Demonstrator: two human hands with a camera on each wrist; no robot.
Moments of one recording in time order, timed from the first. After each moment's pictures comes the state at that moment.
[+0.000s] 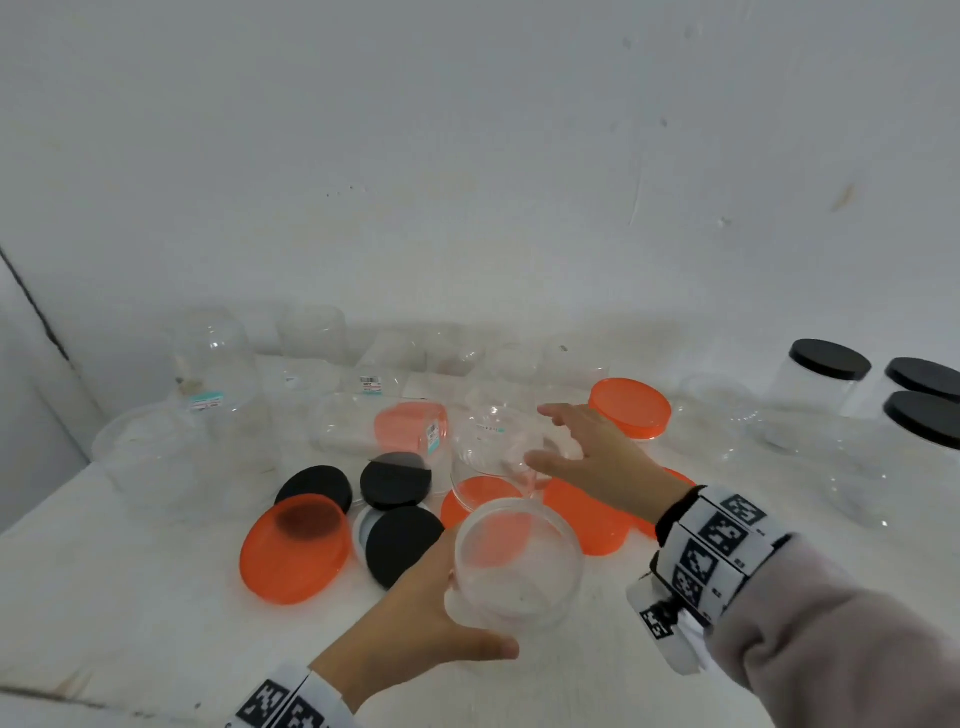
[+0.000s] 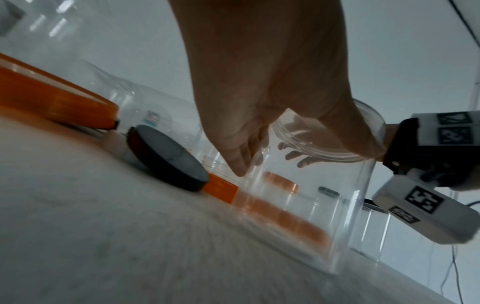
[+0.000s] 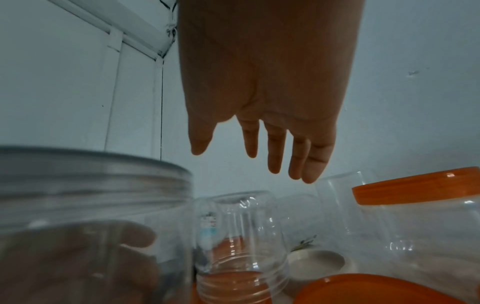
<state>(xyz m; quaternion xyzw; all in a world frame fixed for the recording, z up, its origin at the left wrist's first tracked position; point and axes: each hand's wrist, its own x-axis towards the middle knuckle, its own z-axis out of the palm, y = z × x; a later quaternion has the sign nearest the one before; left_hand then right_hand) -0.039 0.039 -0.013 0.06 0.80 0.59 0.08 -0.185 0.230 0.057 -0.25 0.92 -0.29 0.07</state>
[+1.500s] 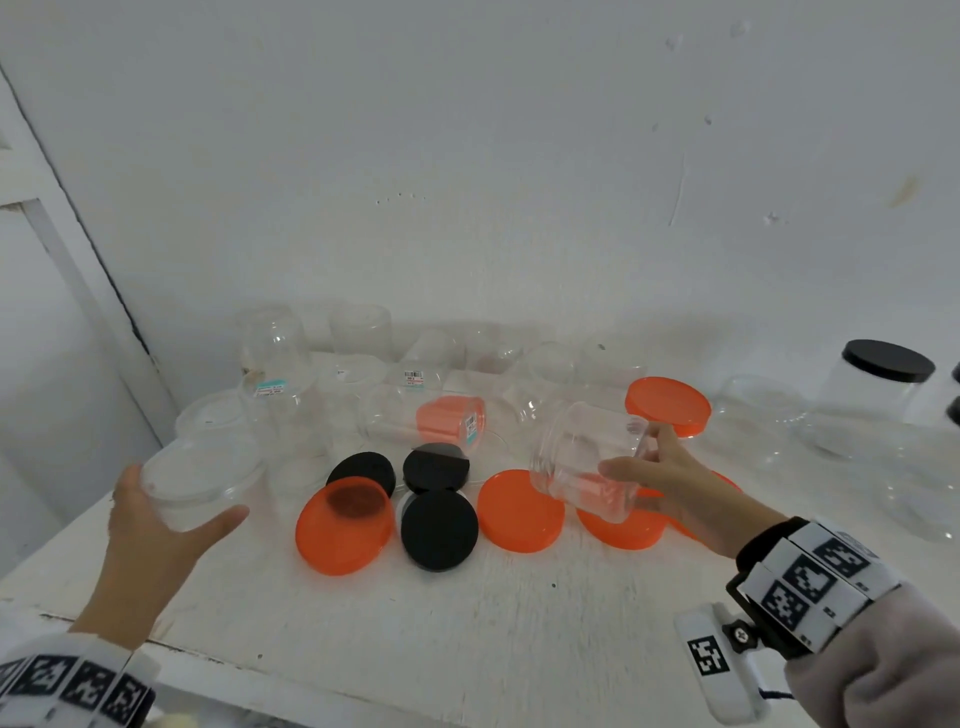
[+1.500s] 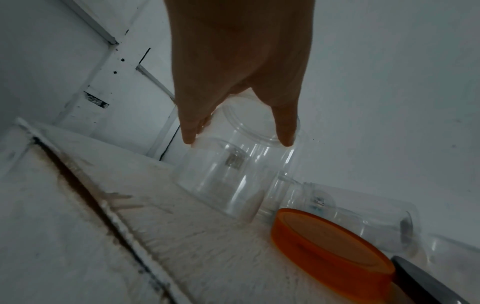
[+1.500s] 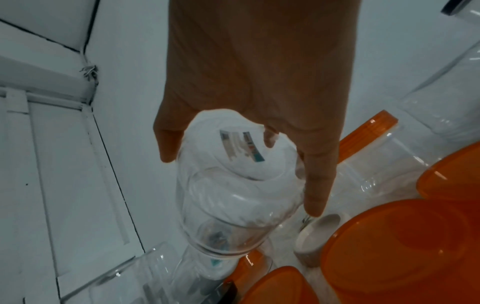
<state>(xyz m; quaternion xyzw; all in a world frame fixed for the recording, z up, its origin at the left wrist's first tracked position) 0.025 -0.168 -0.010 -0.34 0.78 0.41 -0.32 -0.167 0.260 0.046 -0.10 0.76 -0.60 0.23</state>
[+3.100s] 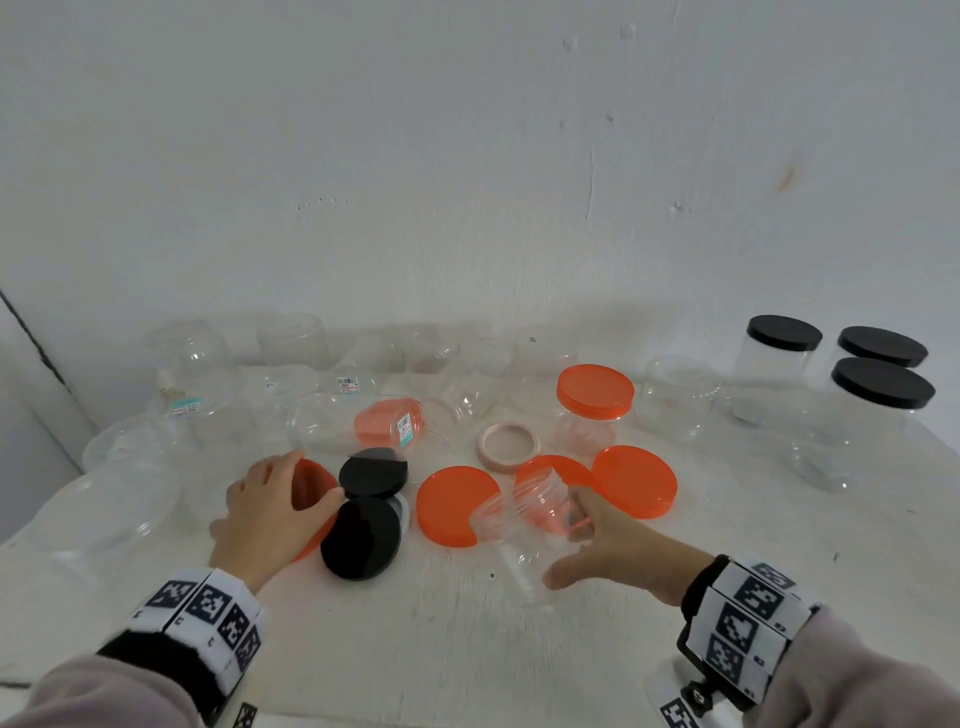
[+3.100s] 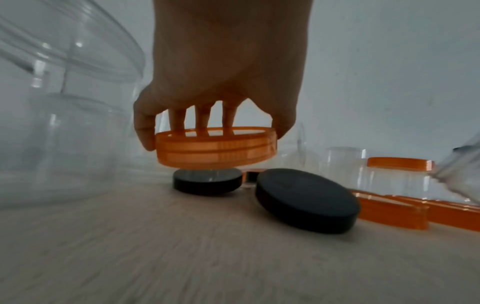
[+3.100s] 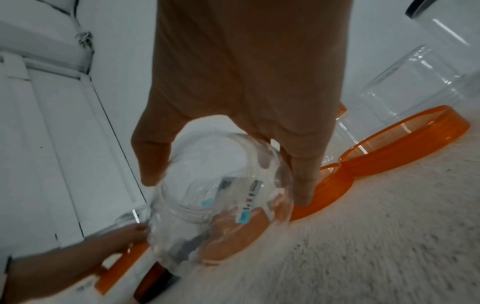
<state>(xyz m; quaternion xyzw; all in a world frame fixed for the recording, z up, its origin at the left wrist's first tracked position) -0.060 -0.056 0.001 -0.26 0.94 0.21 -0.10 -0.123 0.291 0.014 -0.16 0.84 -0.44 0.28</state>
